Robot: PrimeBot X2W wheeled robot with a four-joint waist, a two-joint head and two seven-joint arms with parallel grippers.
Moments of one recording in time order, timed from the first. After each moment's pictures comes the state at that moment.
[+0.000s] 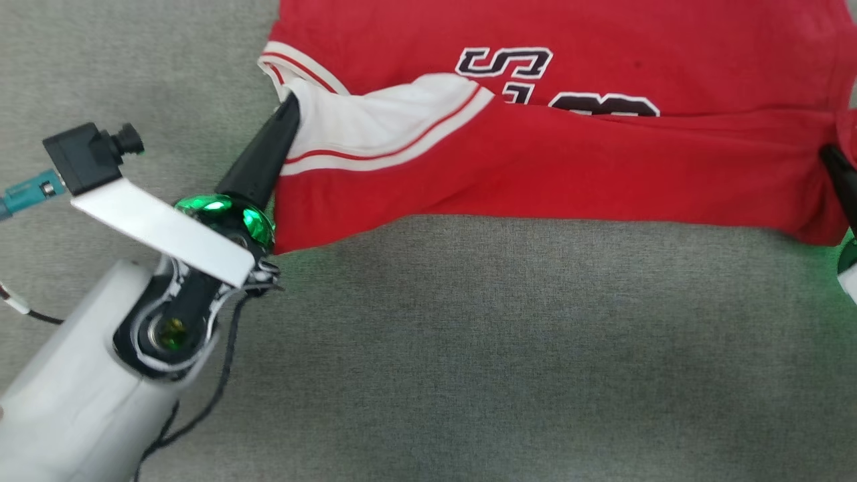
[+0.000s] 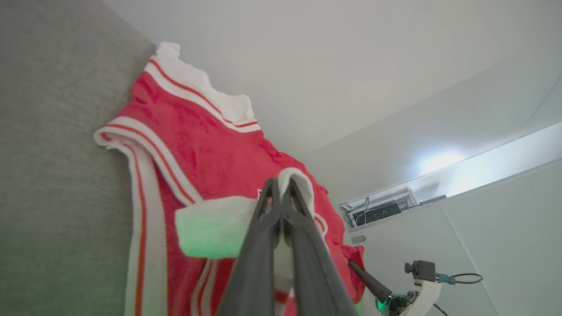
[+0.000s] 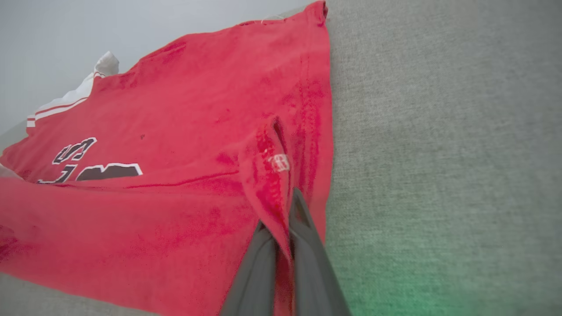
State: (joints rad) left arm -0.63 0.57 -0.62 0.00 -1.56 -0.13 -0.16; right arm -0.32 -0.41 -0.16 -0.01 0.76 0.13 0.42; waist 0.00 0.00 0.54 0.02
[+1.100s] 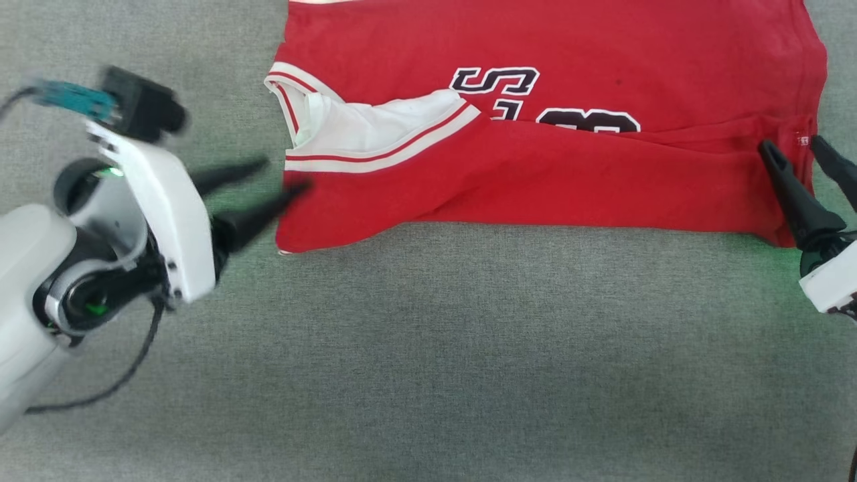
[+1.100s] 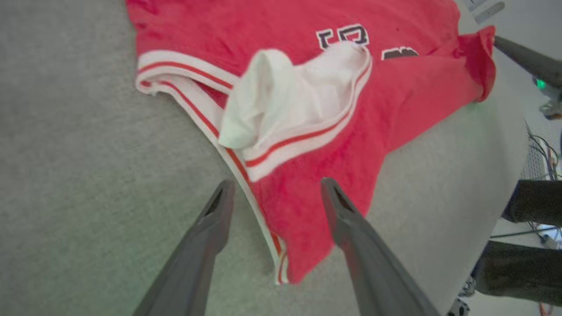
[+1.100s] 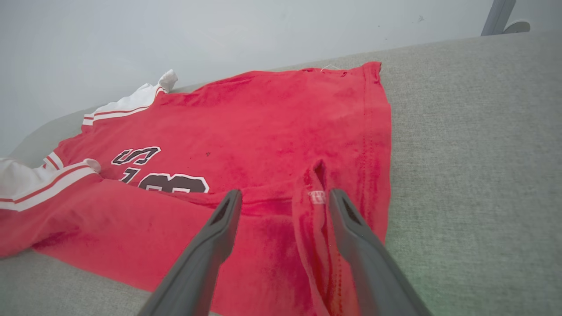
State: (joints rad) left arm -0.95 0.87 -0.99 0.13 -1.36 -0.11 0.28; right arm -0.34 -0.43 -0.04 -0.03 0.73 0.13 0.34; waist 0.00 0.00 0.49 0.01
